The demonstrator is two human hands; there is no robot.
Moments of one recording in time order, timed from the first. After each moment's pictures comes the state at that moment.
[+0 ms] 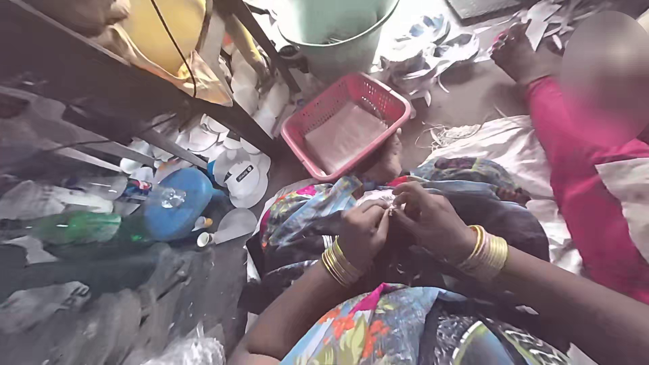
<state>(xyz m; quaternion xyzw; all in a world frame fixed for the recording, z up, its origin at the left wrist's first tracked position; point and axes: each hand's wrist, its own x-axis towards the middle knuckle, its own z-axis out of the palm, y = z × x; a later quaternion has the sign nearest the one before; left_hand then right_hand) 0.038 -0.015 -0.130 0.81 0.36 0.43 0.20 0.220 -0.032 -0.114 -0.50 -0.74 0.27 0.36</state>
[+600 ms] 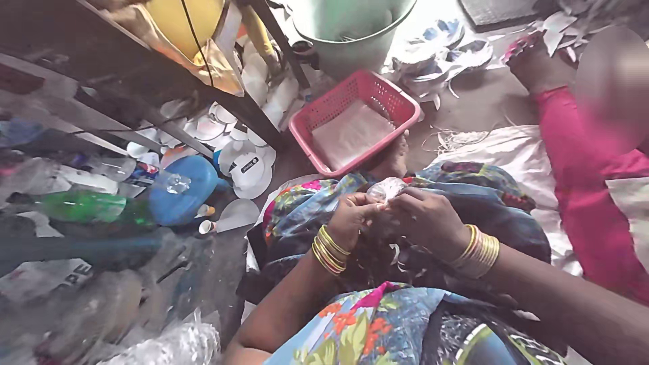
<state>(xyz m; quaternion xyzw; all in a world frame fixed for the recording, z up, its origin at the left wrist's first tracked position) 0.019 -0.005 -0.107 0.40 0.44 0.37 0.71 0.208 -0.026 -0.117 -0.45 -0.81 0.11 0.35</state>
